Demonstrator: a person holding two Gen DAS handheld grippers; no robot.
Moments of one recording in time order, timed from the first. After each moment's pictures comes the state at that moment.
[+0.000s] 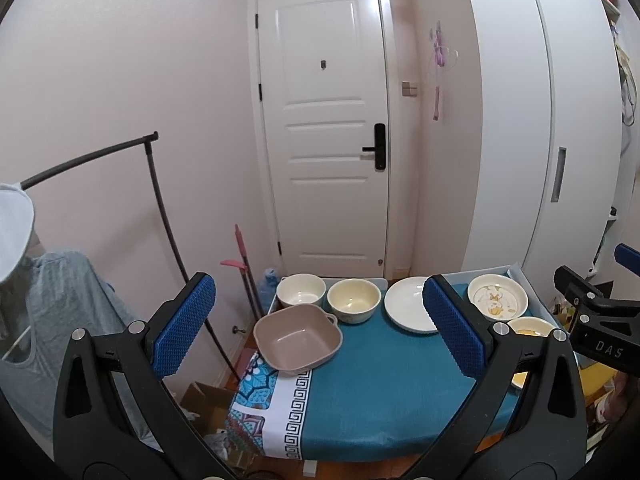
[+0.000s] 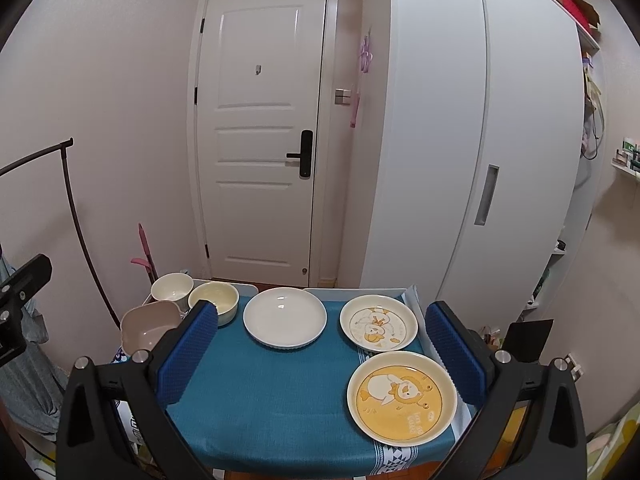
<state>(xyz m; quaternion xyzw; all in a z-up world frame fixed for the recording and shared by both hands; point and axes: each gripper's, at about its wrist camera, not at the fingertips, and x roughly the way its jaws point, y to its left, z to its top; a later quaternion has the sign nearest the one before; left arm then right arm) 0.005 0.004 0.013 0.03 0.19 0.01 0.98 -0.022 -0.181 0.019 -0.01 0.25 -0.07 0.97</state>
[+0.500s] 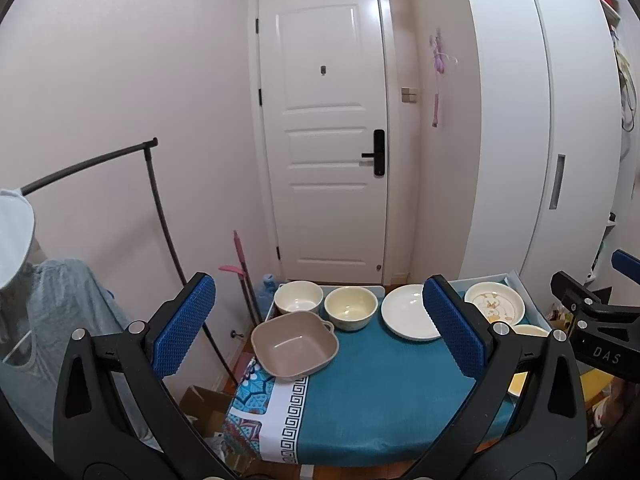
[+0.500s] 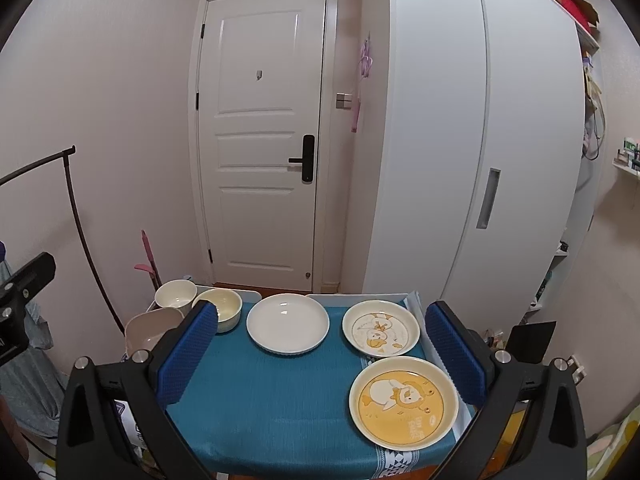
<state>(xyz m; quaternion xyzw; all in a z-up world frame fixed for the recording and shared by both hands) 0.005 0.002 0.022 0.03 0.18 0.01 0.98 -0.023 -0.186 0.023 -0.01 0.24 -0.07 0.97</state>
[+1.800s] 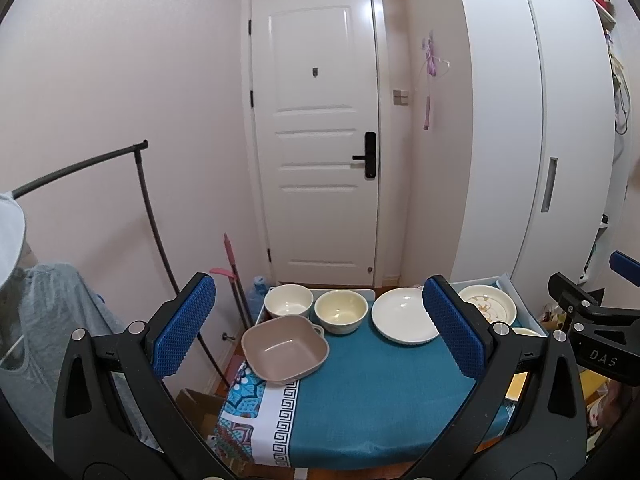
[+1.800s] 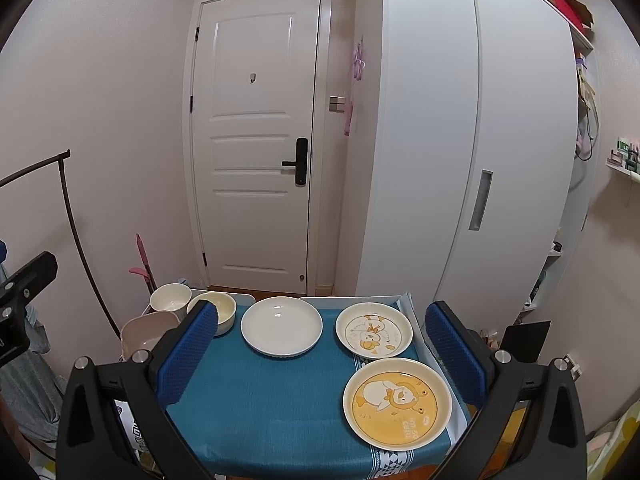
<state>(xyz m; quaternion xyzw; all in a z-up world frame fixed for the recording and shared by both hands) 0.011 -0.002 0.026 0.02 0.18 -0.01 0.98 -0.024 -0.186 0.026 -0.01 0.24 -0.08 0.97</state>
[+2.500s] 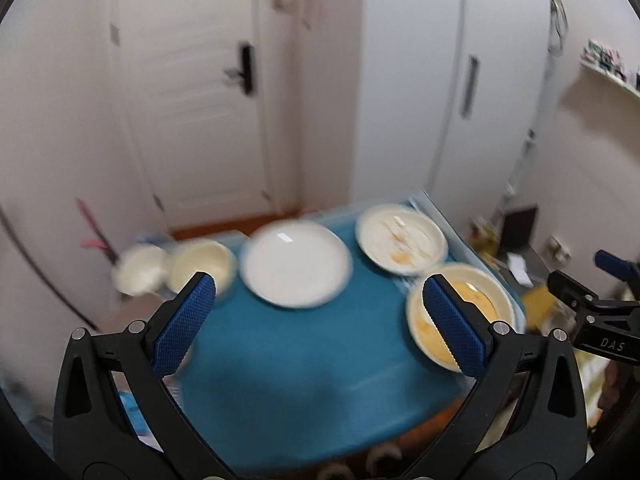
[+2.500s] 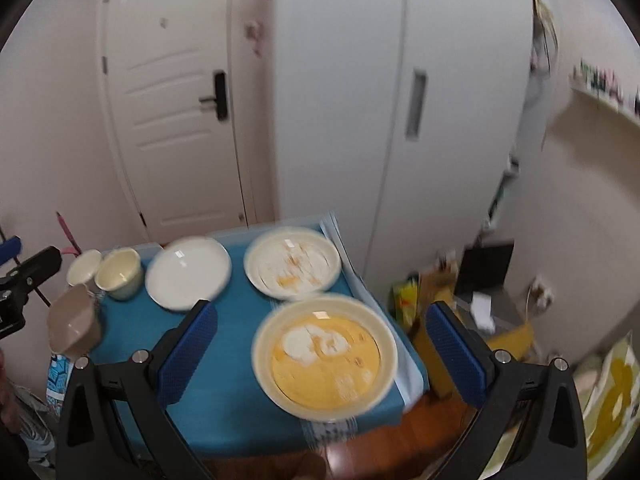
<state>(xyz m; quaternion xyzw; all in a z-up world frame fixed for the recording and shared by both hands) 0.152 -0.142 -0.076 0.07 0.35 -0.22 0.91 0.012 -0.323 -0.068 0.07 0.38 -0.18 0.90</state>
